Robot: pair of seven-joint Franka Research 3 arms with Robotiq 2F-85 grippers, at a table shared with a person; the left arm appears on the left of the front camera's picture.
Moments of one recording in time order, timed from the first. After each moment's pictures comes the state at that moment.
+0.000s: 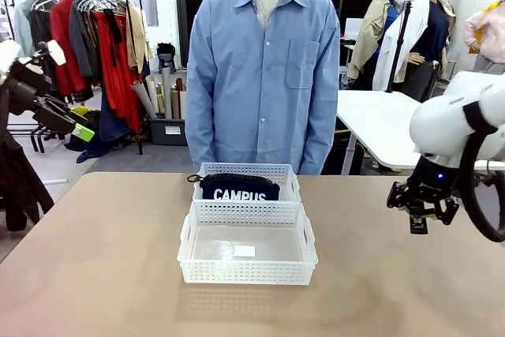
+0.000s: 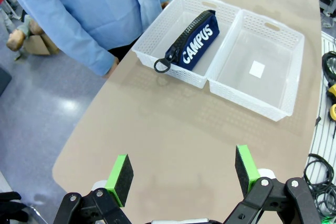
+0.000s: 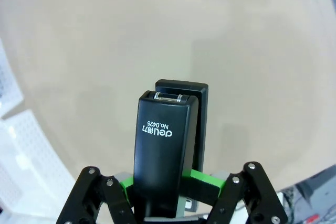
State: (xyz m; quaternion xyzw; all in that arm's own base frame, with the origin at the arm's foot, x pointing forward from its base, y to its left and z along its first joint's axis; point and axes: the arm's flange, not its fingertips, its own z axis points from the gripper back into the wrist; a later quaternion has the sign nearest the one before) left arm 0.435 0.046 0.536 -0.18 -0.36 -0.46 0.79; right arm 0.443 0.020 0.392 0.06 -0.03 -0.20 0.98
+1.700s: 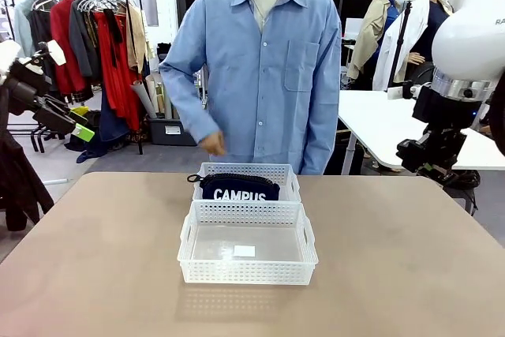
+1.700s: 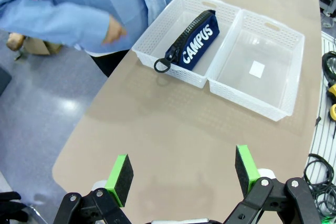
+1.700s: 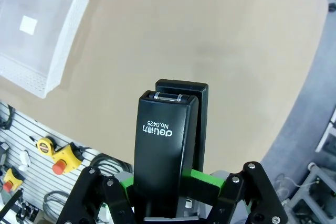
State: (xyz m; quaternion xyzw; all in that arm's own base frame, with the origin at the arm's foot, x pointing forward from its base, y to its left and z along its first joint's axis) left arm 0.435 0.046 0.536 -0.18 -0.36 -0.46 0.79; right arm 0.415 0.056 0.525 0.00 -0.06 0.20 0.98
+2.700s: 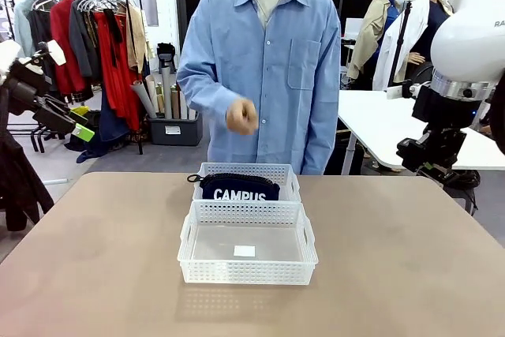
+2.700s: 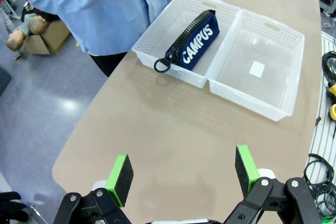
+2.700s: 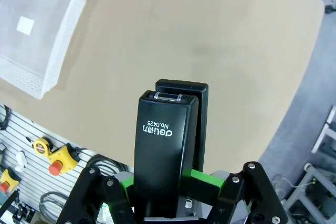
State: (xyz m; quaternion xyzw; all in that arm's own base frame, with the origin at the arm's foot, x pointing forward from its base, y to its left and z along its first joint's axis) left arm 0.435 0.046 0.536 -0.18 -0.36 -0.46 0.79; right arm 0.415 0.056 0.526 -0.01 -0.06 0.21 0.98
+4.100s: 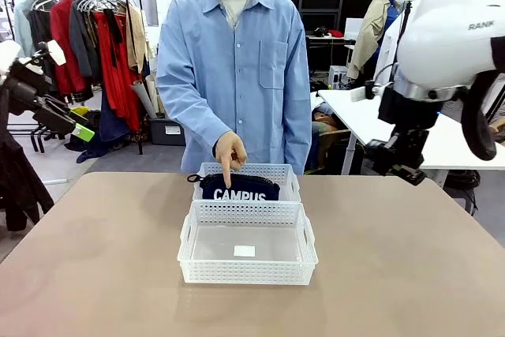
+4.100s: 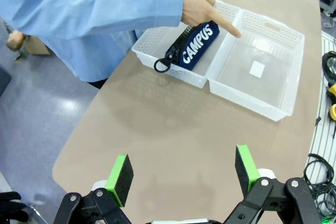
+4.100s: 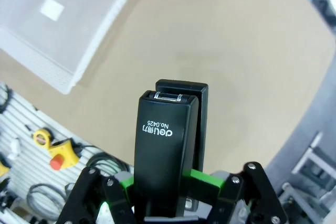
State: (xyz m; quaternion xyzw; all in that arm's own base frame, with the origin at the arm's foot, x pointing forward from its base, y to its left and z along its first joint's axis) left arm 0.435 0.046 0.536 -0.18 -0.36 -0.46 0.79; right arm 0.400 0.134 0.528 -0.02 -0.07 0.29 0.95
